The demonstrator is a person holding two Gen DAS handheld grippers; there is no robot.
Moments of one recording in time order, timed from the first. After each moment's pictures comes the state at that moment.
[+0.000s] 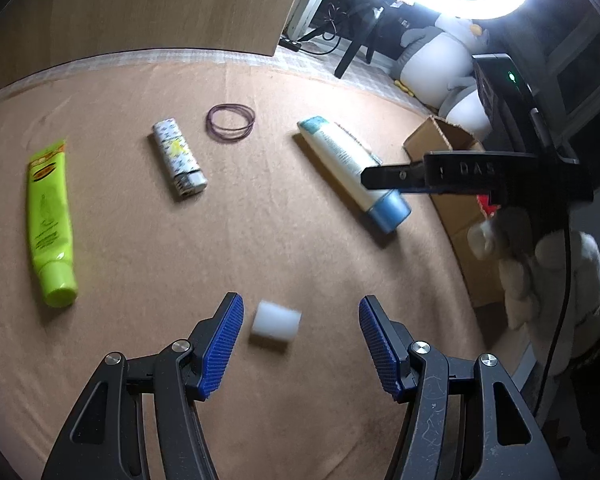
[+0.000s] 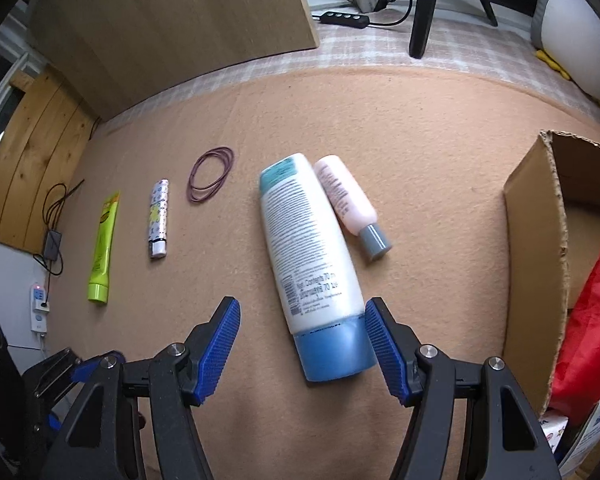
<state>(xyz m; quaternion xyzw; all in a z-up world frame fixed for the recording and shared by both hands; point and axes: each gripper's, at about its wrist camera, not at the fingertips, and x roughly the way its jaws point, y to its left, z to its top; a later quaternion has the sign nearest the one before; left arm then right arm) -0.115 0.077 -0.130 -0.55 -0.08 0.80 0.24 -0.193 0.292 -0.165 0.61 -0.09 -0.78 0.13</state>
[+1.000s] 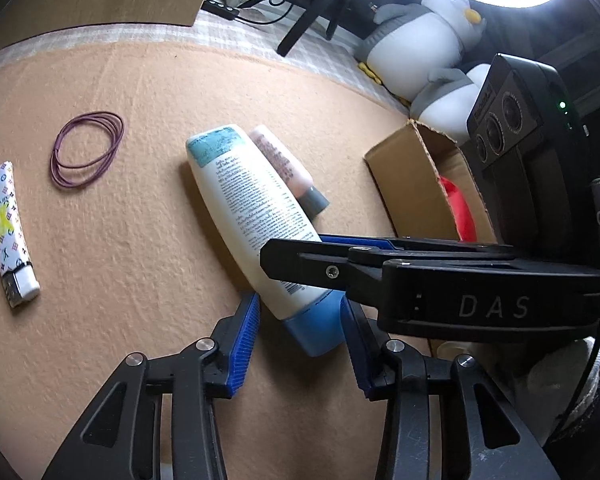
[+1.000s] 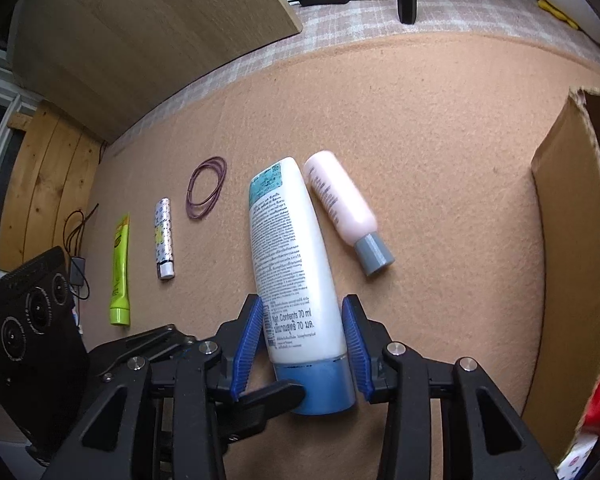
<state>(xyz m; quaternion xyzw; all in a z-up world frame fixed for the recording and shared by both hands) -0.194 0.166 -0.168 -0.57 -0.12 0.74 0.32 -0.213 0.304 -0.189 0.63 -0.17 -0.75 0.15</state>
